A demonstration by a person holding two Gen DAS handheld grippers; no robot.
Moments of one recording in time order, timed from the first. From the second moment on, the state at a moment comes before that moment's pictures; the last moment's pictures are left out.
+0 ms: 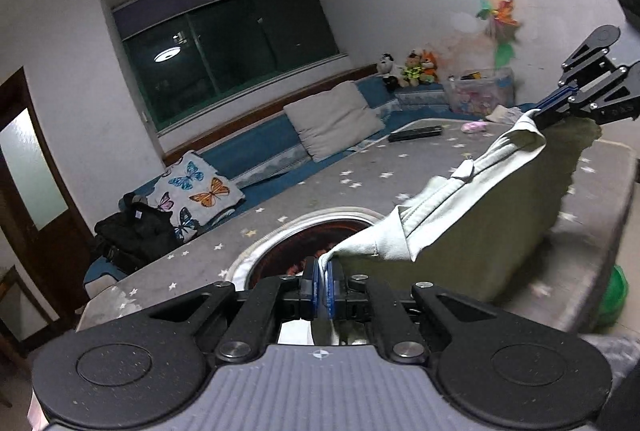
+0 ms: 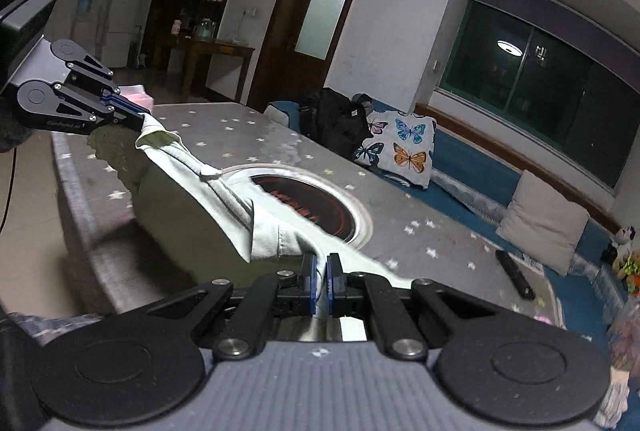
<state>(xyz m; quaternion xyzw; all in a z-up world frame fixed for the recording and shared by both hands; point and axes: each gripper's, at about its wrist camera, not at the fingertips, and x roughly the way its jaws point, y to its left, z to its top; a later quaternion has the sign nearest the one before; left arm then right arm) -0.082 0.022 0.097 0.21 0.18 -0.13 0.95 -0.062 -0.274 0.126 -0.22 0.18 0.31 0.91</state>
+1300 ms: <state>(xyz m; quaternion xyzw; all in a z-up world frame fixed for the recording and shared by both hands) 0.079 0.078 0.037 0.04 0.29 -0.06 0.95 0.135 -0.284 0.018 -0.04 0.33 0.26 0.91</state>
